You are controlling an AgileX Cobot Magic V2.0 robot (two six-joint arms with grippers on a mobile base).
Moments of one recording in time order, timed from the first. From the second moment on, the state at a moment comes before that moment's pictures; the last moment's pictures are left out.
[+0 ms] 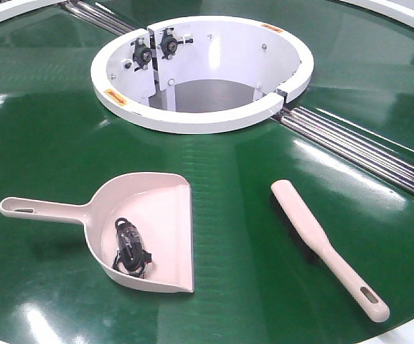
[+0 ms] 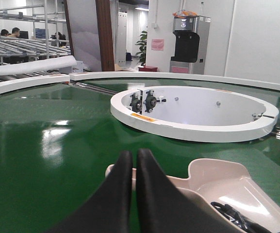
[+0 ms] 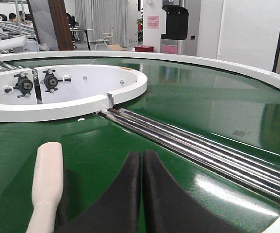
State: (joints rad) left arm -0.06 -0.01 0.03 -0.04 0.01 0.03; right arm -0.03 -0.01 0.03 -0.09 0.09 0.05
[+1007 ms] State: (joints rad) left arm -0.06 -0.01 0.03 -0.04 0.01 0.03; right arm -0.03 -0.01 0.03 -0.09 0.09 0.05
